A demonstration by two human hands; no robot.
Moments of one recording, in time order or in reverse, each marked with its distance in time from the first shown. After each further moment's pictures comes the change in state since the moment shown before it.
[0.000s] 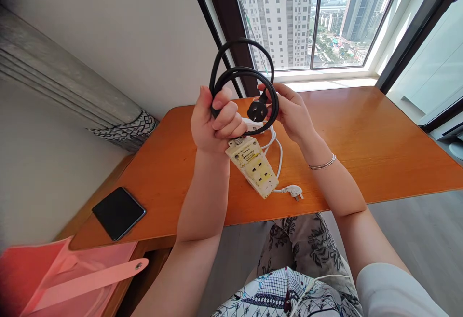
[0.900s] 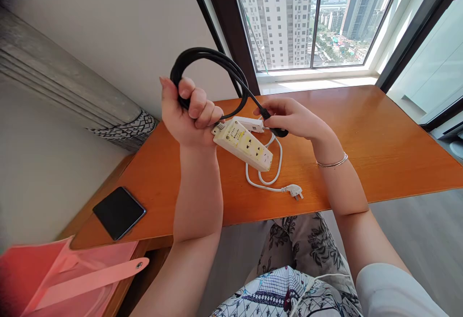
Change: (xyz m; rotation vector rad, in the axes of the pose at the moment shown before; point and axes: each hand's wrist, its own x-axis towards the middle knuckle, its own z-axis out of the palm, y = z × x) left_hand 0.002 0.029 0.011 -0.334 0.429 0.123; right_hand -0.012 -0.027 -0.022 -0.132 -0.413 0.135
